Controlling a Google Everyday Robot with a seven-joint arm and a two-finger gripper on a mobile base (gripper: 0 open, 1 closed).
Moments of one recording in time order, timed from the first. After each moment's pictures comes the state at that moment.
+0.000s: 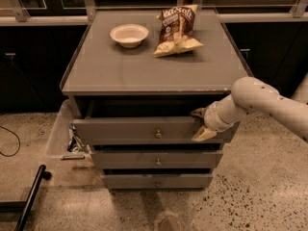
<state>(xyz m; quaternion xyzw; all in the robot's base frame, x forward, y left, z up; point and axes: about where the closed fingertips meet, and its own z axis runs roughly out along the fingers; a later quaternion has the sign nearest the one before) 0.605 -0.187 0.628 -0.70 0.66 0.07 0.26</state>
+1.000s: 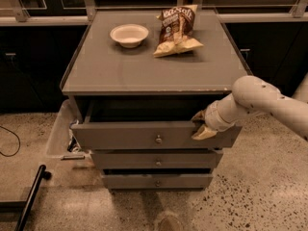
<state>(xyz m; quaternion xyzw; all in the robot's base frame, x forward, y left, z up) 0.605 -0.187 0.633 -0.70 0.66 0.07 0.26</state>
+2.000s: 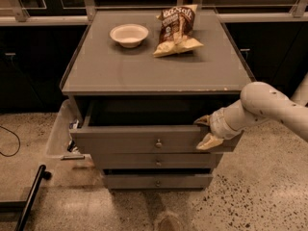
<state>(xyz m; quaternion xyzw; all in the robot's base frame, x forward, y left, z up) 0.574 -0.194 0.630 -0.70 0.66 0.09 0.26</state>
